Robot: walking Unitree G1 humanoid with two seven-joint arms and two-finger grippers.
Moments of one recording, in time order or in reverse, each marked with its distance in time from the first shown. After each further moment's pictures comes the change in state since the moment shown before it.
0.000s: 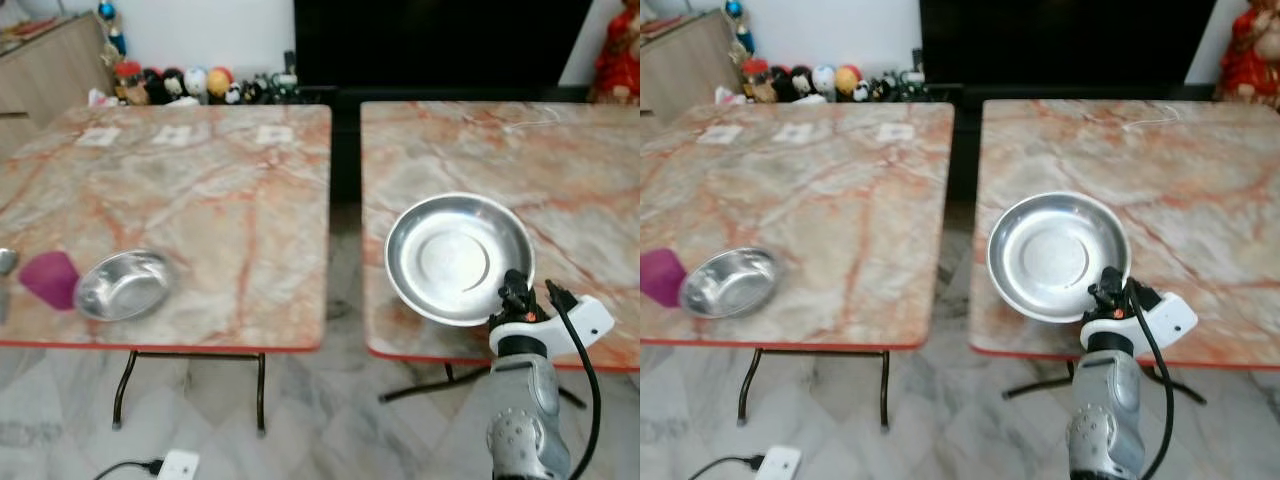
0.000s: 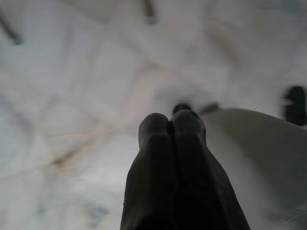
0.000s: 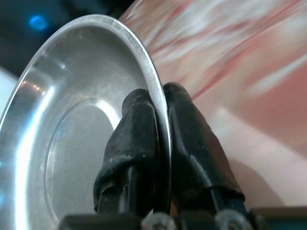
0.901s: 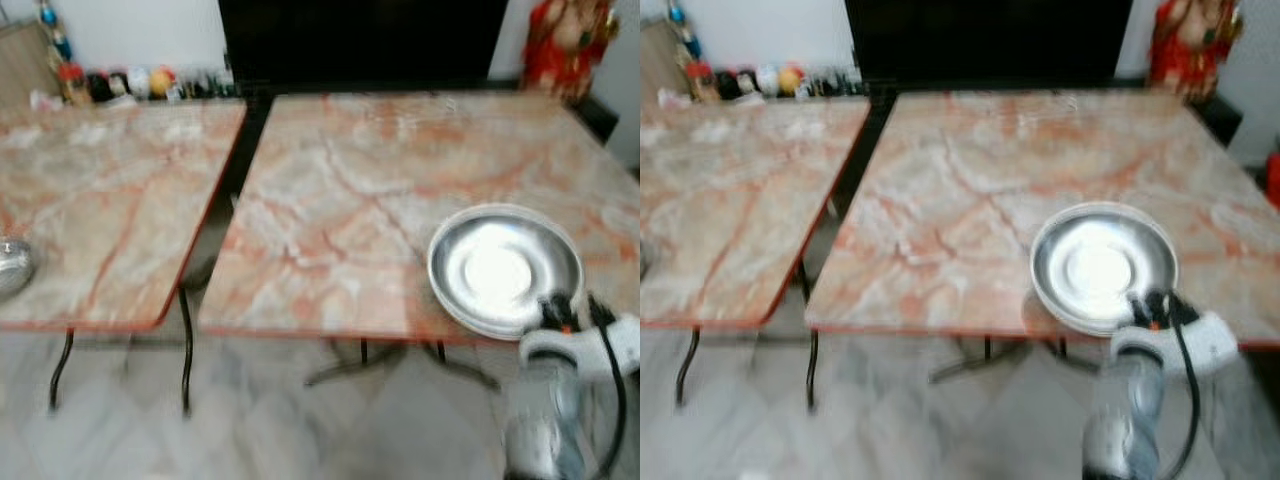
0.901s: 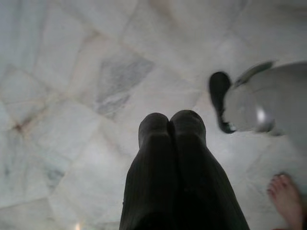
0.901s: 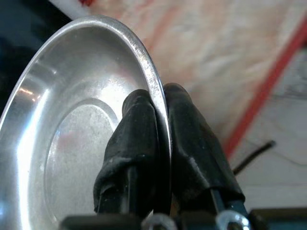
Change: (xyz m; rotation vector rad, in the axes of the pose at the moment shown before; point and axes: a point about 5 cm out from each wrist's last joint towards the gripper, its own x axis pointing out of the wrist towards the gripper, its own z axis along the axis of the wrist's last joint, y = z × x) left arm -0.015 0.030 -0.033 0.020 0.065 0.041; right arm 0.005 -0.024 0.010 0.023 -0.070 -0.211
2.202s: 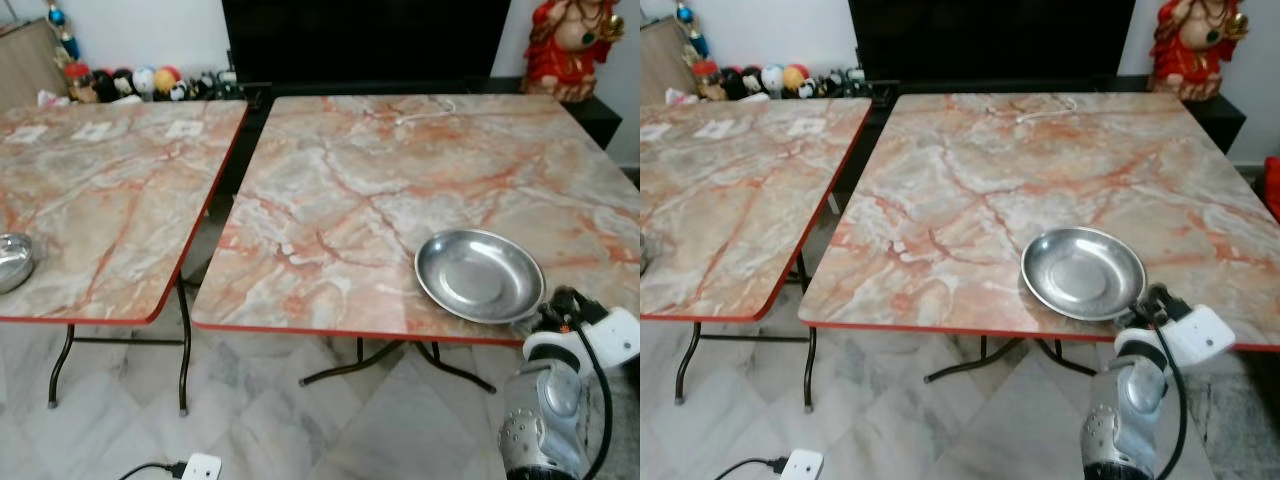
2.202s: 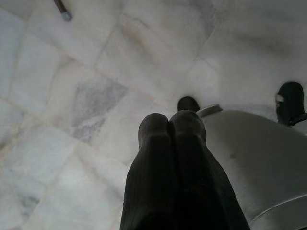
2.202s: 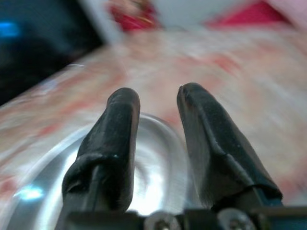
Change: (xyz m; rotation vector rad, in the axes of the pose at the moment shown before) left arm 0.011 -0.034 0.029 -0.017 -0.056 -0.019; right arm 0.002 0.031 0.005 -0.338 -0.154 0.172
